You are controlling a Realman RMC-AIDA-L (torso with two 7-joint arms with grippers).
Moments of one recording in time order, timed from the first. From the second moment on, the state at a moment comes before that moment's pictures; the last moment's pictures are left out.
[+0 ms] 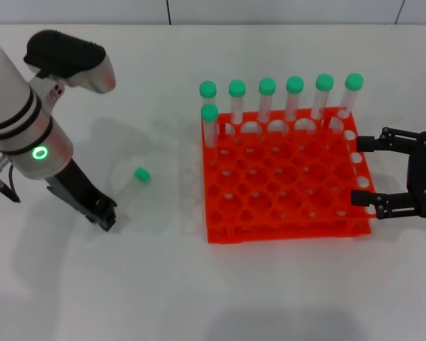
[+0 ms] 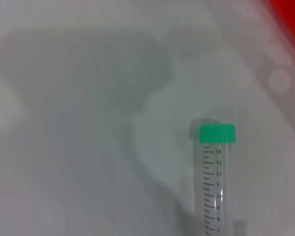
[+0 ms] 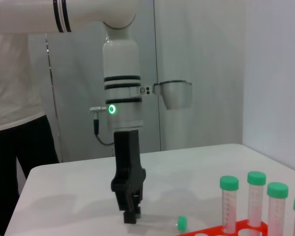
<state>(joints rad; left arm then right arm) -0.75 -2.08 1.30 0.99 2.76 1.61 -2.70 0.47 1.84 -1.21 -0.48 -1.43 -1.60 1.01</state>
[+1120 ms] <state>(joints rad) -0.36 -2.08 1.74 1.58 2.67 0.72 -2.57 0.44 1.84 -1.16 -0.48 -1.43 -1.64 1.02</state>
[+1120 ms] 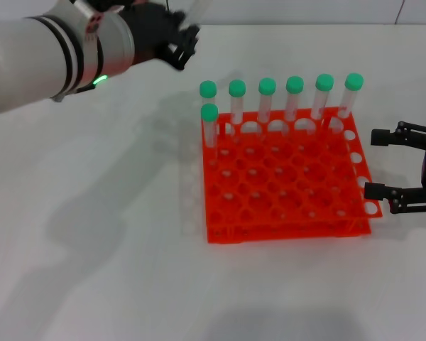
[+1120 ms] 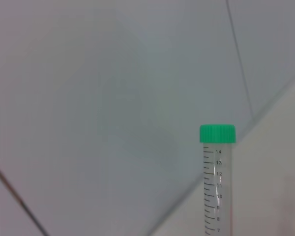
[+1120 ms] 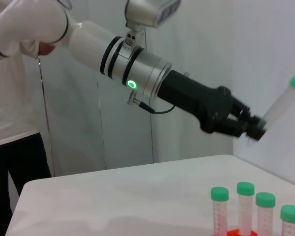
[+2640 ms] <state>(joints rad) -0.62 -2.00 1.12 0.67 1.63 1.51 -1.44 0.45 1.84 -1.13 -0.48 -1.43 -1.64 1.03</state>
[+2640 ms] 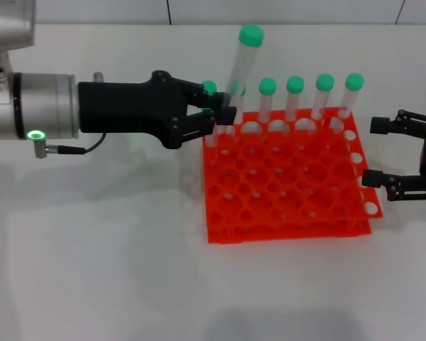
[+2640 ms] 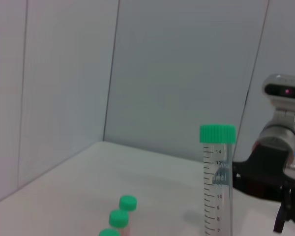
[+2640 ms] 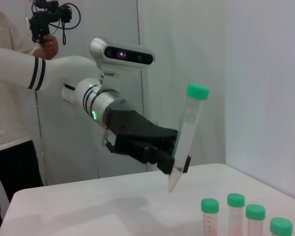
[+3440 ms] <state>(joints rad) -0.85 -2.03 1.13 0.55 1.82 1.36 -1.50 0.48 1.84 -1.00 -0.48 -1.42 -1.64 1.18</state>
